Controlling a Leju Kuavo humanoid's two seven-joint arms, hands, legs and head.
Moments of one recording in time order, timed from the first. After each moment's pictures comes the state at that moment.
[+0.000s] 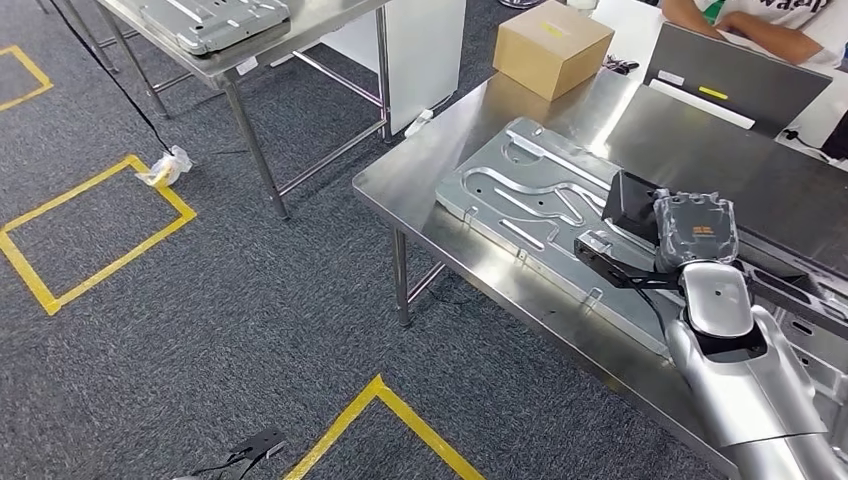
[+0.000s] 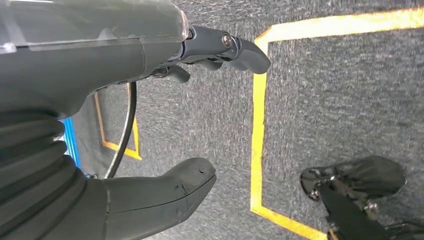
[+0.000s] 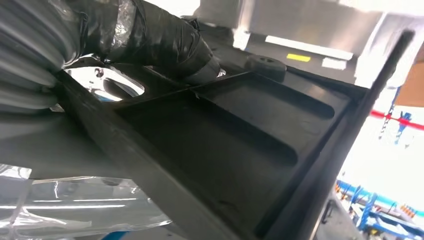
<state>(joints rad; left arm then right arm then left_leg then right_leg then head) -0.02 0.05 0.39 -0.22 -0.61 -0.31 -0.01 -0.76 -0.24 0.51 -0.88 1.45 -0.01 0.10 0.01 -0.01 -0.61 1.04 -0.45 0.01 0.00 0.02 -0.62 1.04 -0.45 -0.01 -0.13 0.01</state>
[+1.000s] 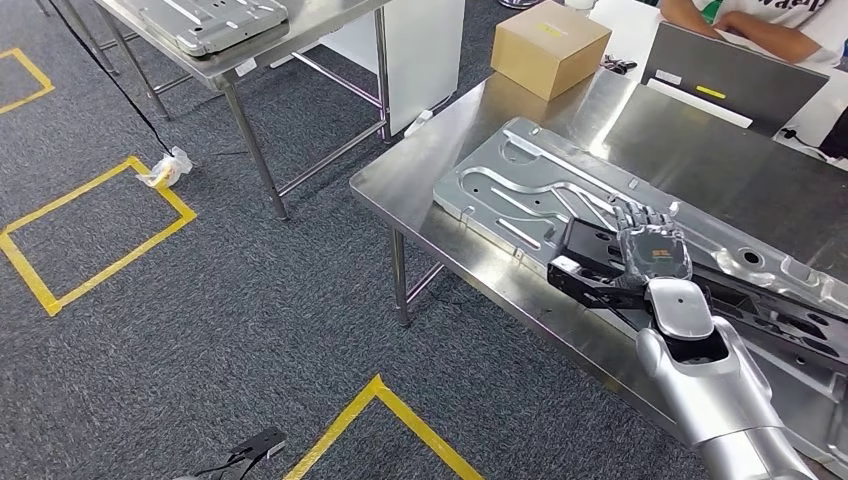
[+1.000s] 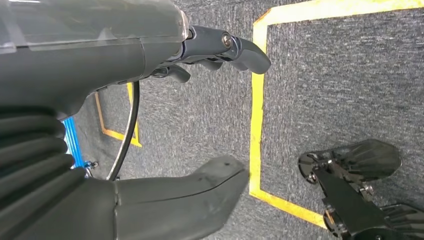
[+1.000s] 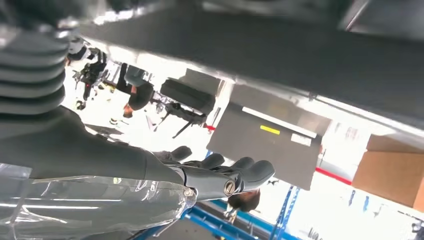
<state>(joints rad) -0.03 0.04 0.44 -0.22 -0.61 -0.35 0.00 -0.76 -0.17 0.53 -0.73 1.35 0.08 0.06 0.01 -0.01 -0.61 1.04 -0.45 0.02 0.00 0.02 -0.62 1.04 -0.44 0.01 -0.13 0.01</state>
